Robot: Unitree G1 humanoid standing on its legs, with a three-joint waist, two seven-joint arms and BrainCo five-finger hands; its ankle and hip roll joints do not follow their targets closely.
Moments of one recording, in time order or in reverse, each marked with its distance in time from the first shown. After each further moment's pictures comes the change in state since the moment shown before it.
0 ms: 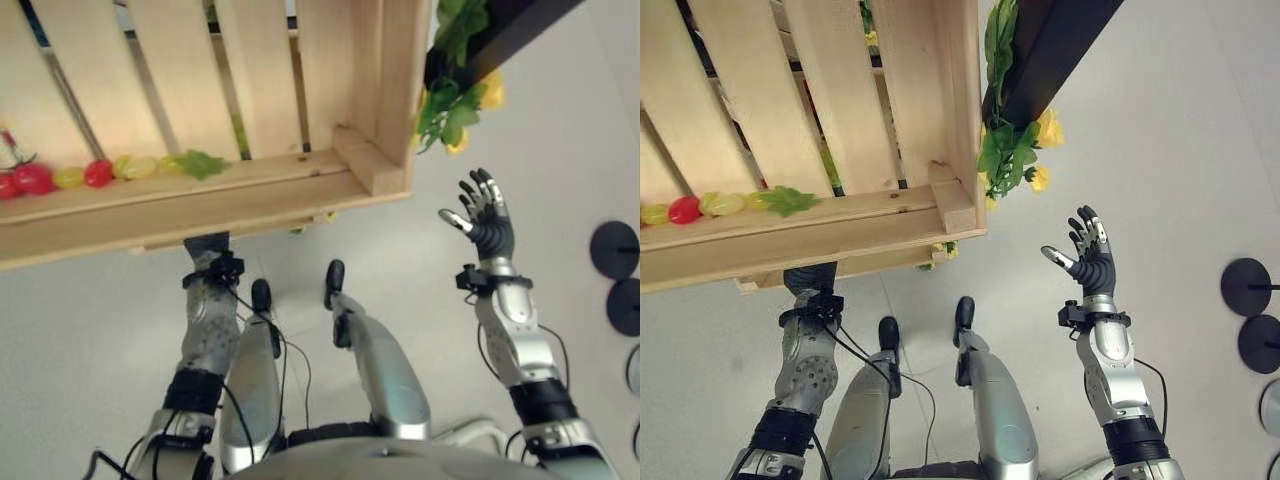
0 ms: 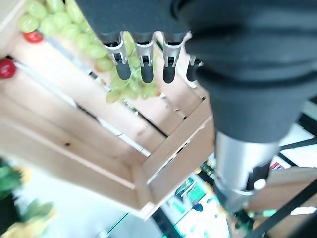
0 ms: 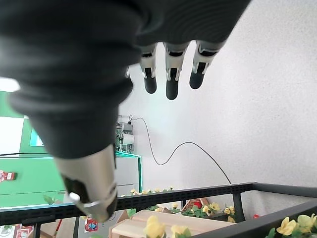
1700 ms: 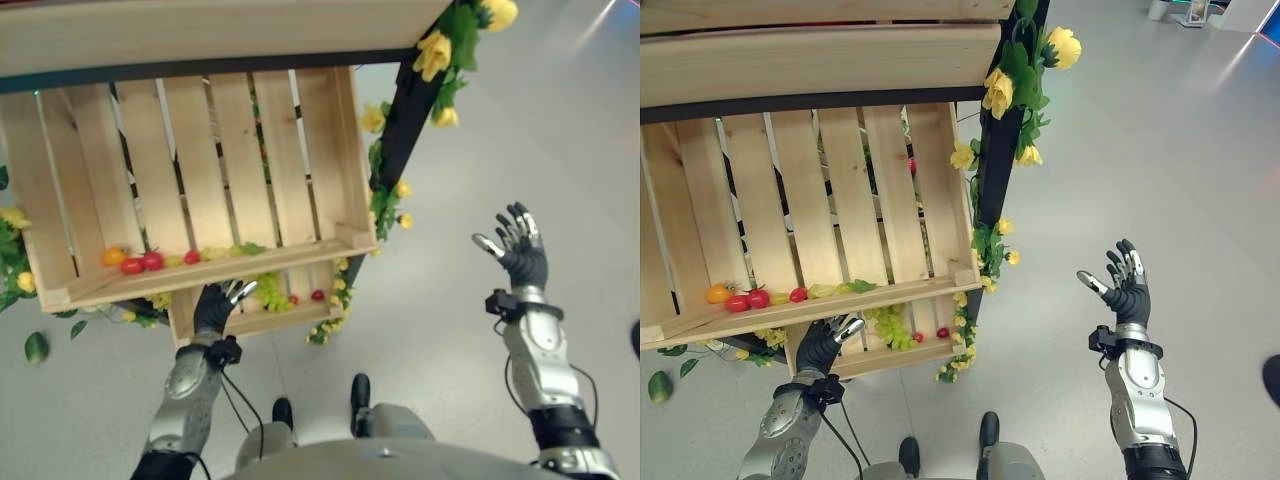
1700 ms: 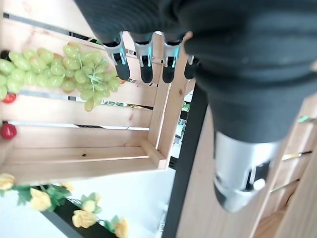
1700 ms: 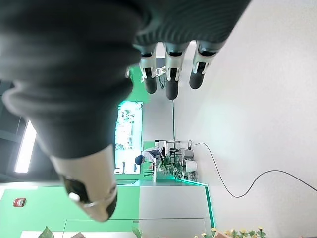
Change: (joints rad) left arm 0.327 0.076 0.006 0.023 0.408 0.161 -0.048; right arm 0.102 0.006 -0.152 0.073 -0.016 0.003 0.021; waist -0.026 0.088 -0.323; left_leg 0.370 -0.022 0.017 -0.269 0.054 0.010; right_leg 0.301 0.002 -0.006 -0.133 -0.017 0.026
